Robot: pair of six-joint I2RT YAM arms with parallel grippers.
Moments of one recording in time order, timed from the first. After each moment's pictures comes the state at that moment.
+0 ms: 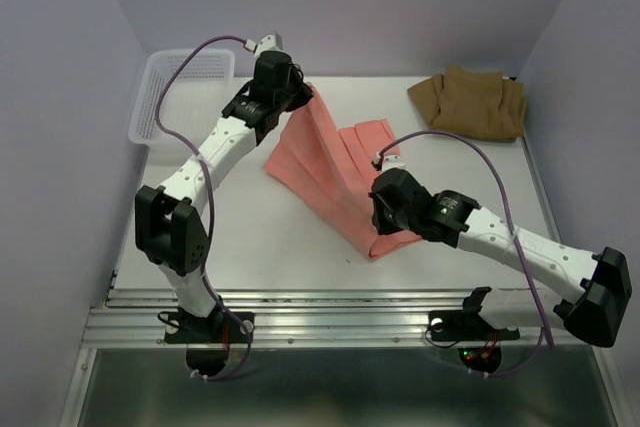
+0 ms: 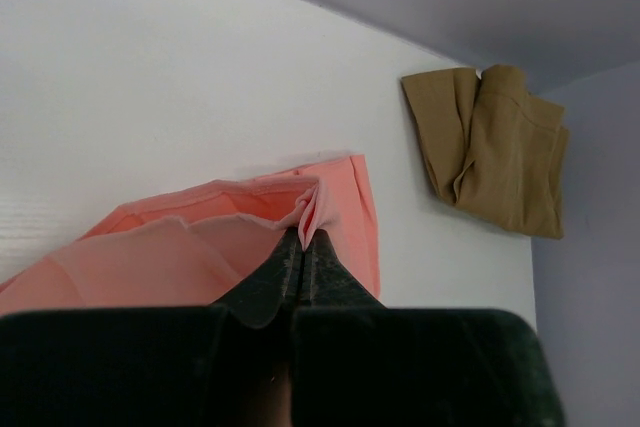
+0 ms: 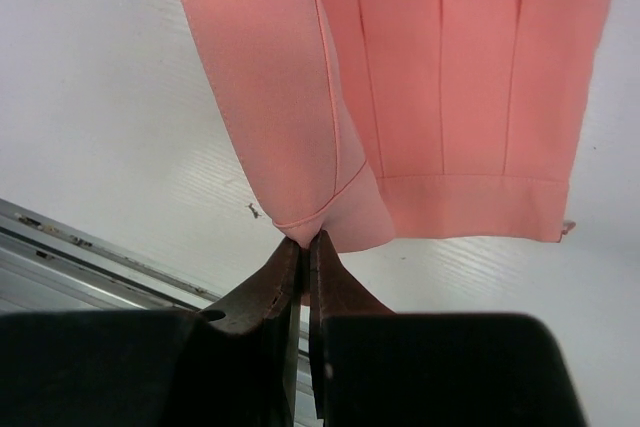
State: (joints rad) left arm -0.45 1.69 1.59 -0.31 -0.13 -0.73; right arm 0.92 1.20 1.00 -0.68 0.29 0.54
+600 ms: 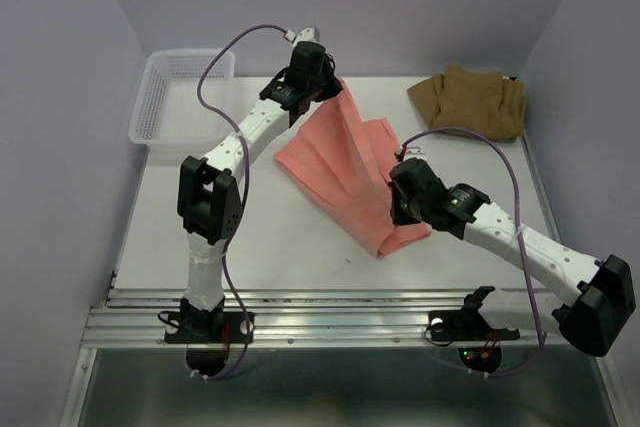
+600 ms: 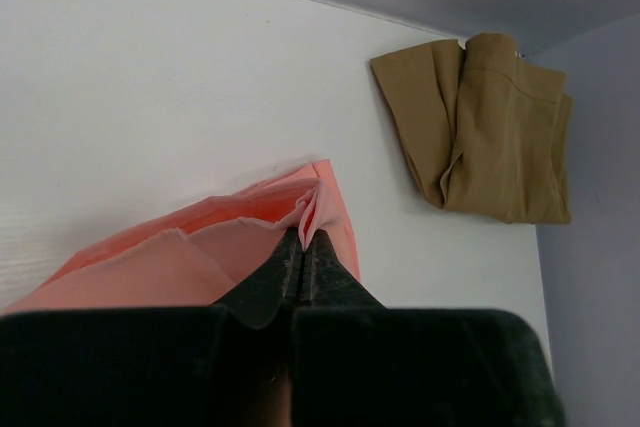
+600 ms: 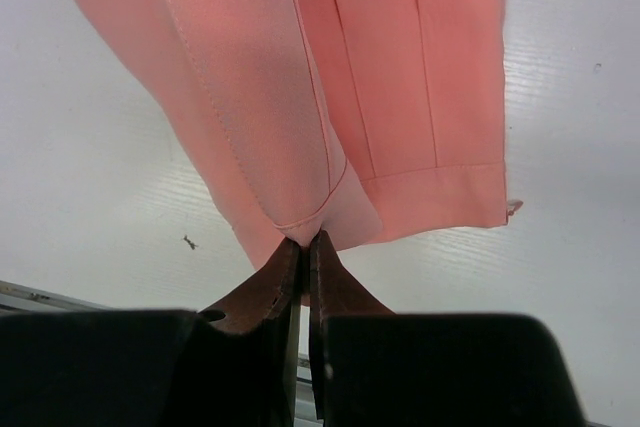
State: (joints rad) left arm -0.51 2.02 1.93 -0.34 -0.08 -0.69; right arm 0.75 1.17 0.96 -0.70 0.29 0.54
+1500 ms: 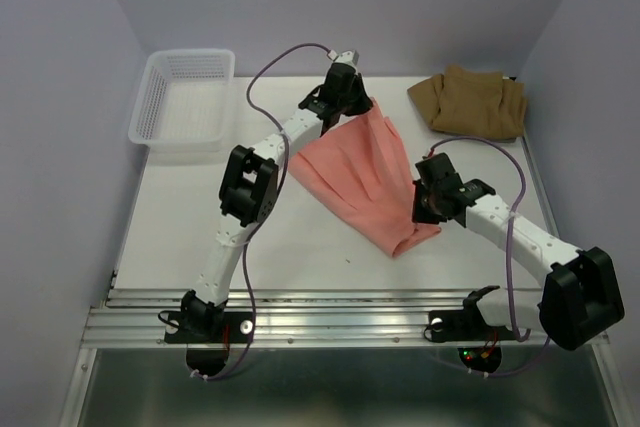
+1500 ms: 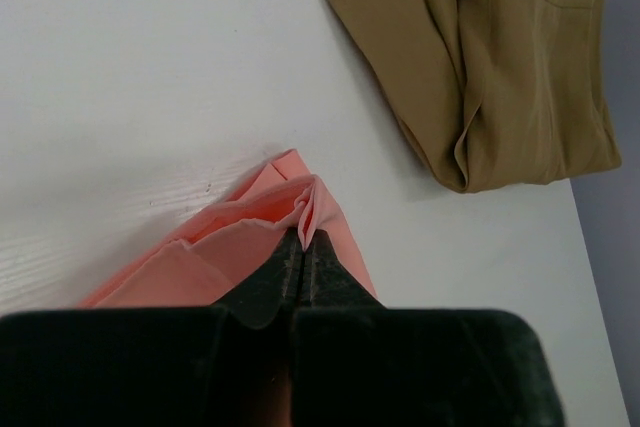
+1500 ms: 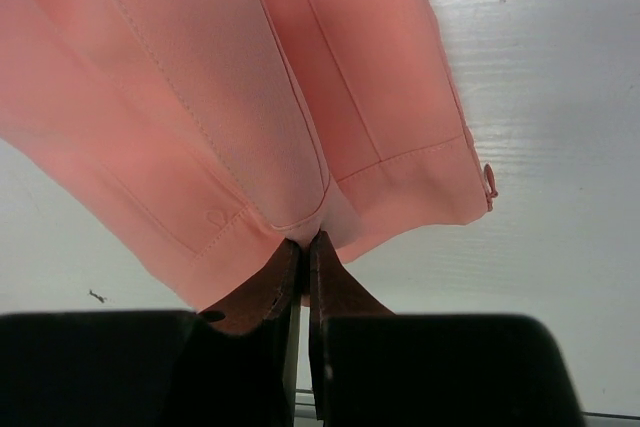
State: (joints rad) left arm -0.58 2.40 2.17 -0.20 0.07 -0.62; right arm 0.45 1.24 0.82 -0.63 0.15 0.52
